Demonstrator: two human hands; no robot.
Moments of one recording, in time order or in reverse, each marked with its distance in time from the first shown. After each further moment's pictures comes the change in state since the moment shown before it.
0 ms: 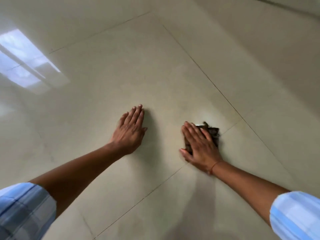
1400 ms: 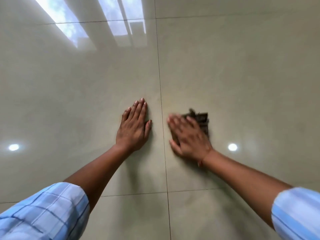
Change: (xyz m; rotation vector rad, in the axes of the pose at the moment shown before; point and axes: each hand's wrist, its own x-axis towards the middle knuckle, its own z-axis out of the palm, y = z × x) left_hand -0.239 -0.160 0.014 -0.032 0.213 -0.607; right_hand 0.080 -0.295 0.023 -0.059 -0.089 -0.689
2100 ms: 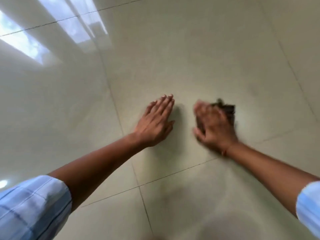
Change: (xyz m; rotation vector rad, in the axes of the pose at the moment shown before) left_hand 0.032 0.161 0.005 -0.096 -0.140 0.529; right_hand -0.135 0.119 0.002 0.032 0.095 0.394
